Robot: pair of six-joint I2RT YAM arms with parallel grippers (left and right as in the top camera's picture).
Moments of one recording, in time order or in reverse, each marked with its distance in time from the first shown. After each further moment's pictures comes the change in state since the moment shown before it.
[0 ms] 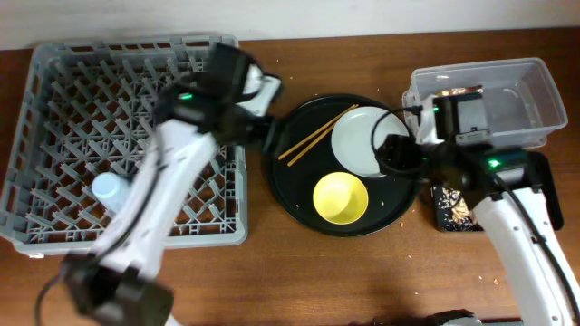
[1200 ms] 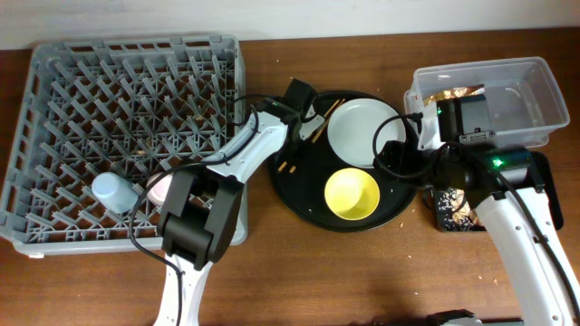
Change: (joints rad) left arm -0.129 0.514 0.030 0.263 -0.208 0.168; right arm -0.018 0.000 0.000 -0.056 -0.054 -0.031
